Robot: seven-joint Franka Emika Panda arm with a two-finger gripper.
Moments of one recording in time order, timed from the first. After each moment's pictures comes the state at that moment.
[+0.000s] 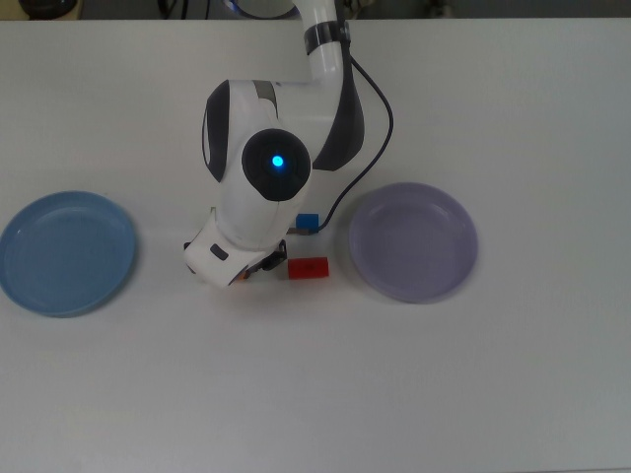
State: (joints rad) arm 0.05 0.69 -0.03 -1.38 -0.26 2.00 0.02
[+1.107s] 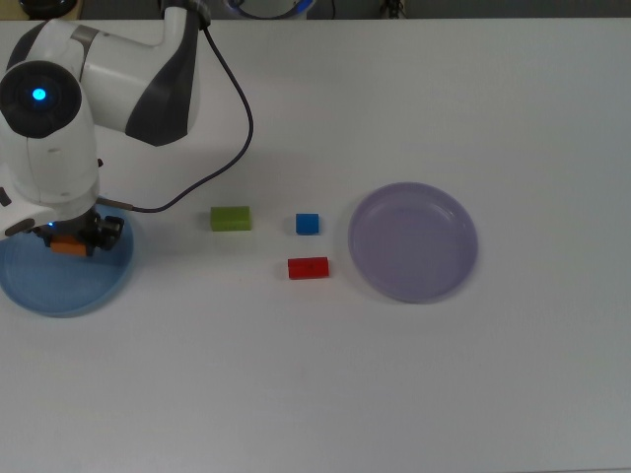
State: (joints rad) arm -0.22 0.62 -0.05 -1.35 -0.26 2.02 -0.01
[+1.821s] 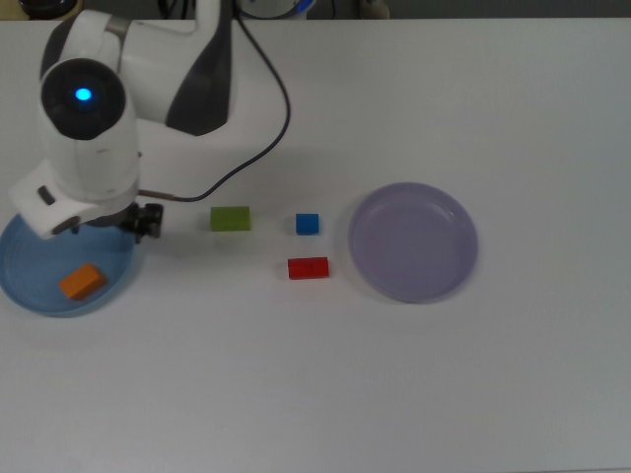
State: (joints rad) arm -0.15 0.58 -0.02 -1.34 -0.26 1.85 -0.01
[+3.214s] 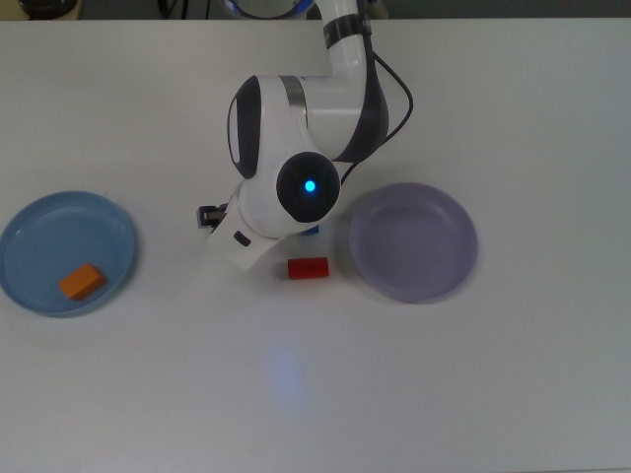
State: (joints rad) arm 0.09 0.67 -0.02 -1.40 -0.30 1.70 -0.01
